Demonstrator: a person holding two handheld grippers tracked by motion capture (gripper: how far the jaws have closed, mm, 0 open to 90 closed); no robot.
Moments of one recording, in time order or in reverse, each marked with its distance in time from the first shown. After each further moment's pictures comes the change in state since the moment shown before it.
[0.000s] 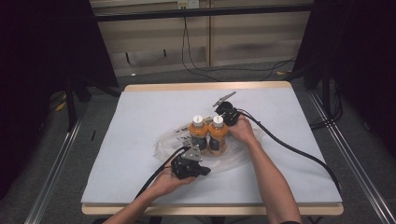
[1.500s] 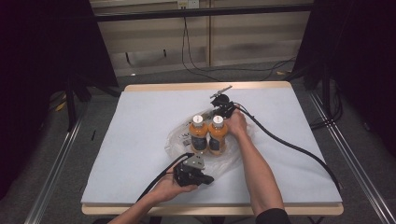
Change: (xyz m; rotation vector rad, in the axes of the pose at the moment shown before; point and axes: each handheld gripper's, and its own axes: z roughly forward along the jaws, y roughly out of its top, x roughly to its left) left arm -0.021 0.002 0.002 0.028 -0.065 0.049; right arm -0.016 0.022 0.019 -0.020 -0.163 0.093
